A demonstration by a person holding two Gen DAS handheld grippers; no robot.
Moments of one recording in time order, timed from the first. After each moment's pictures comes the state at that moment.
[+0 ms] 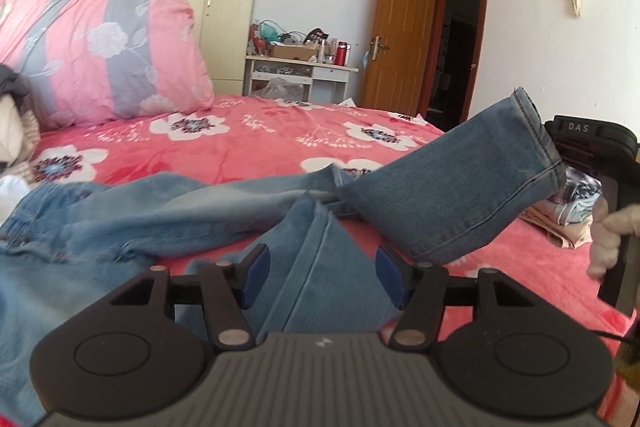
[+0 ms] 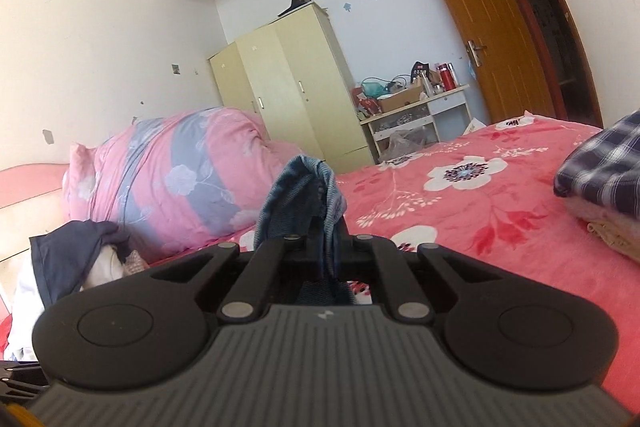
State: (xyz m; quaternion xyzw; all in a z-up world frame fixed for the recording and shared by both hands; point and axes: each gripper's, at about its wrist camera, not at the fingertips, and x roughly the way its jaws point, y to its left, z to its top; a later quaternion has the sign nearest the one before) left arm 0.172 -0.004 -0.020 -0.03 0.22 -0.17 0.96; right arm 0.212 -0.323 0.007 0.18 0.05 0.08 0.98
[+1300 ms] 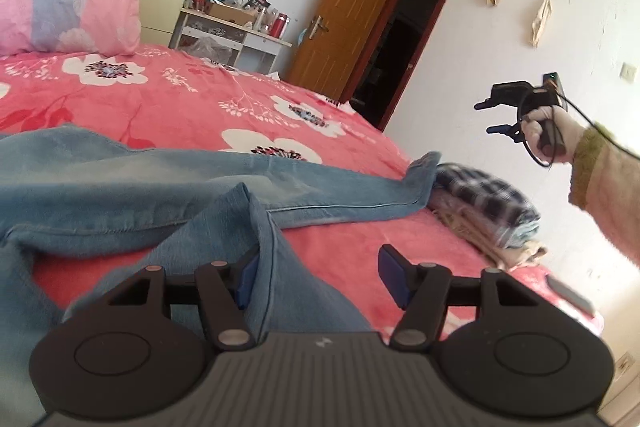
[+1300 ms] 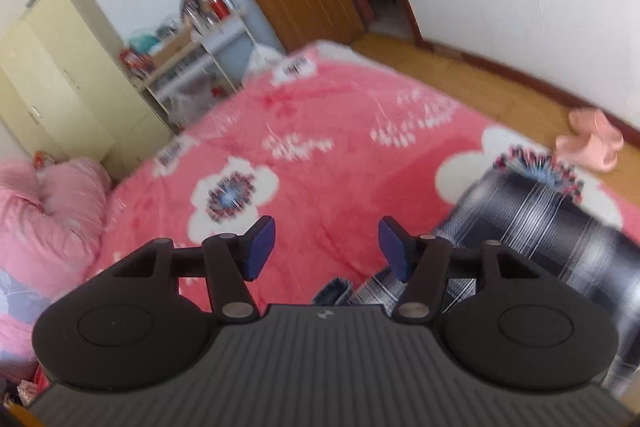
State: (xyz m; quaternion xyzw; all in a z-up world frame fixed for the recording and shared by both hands) left arm 0.237 0.006 -0.056 -0.13 0.26 -0.31 0.90; right arm 0.415 -0.583 0.091 0.30 0.24 -0.16 0.91
